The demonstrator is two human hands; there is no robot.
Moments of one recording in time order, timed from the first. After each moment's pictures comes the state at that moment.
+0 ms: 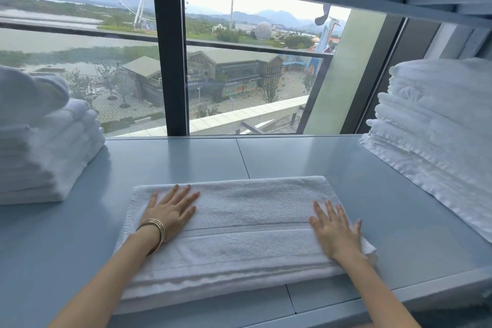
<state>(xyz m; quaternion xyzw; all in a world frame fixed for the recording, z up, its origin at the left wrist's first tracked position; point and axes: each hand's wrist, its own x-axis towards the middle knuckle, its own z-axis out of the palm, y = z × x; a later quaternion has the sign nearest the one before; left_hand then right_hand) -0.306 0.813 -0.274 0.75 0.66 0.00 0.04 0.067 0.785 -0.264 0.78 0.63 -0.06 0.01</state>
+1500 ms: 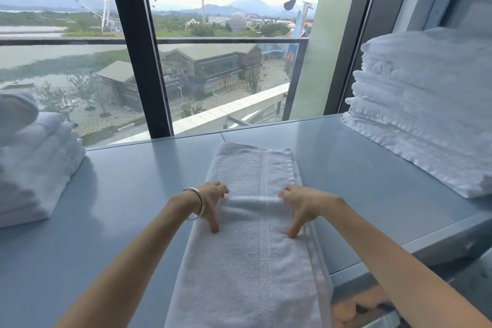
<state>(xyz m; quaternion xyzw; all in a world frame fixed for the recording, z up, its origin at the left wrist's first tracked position) -0.217 0.841 -0.219 0.84 0.52 -0.12 0.14 0.033 0.802 -0.212 0.58 0.80 -0.12 0.13</state>
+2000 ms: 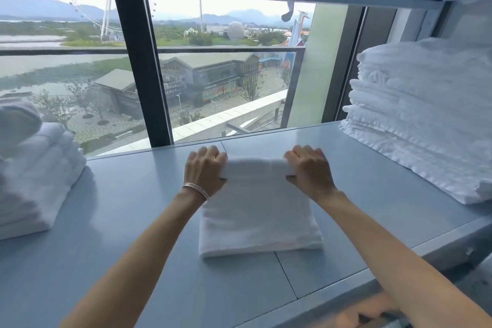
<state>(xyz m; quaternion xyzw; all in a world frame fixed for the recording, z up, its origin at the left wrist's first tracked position) -0.212 0.852 -0.180 0.79 0.54 0.17 -0.23 0.034 0.816 -0.170 0.60 0.74 0.26 -0.14</state>
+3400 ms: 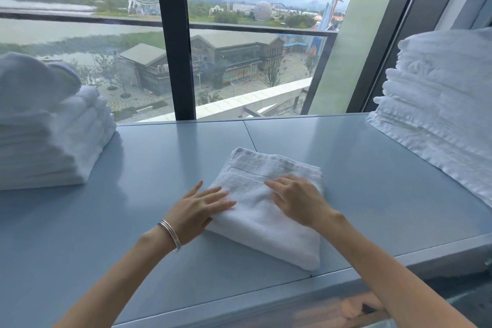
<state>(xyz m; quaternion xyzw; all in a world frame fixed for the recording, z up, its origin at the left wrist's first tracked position) -0.295 0.757 -0.258 0.91 0.39 0.10 -0.07 -0.032 0.771 -0.224 0.52 0.85 0.04 -0.07</state>
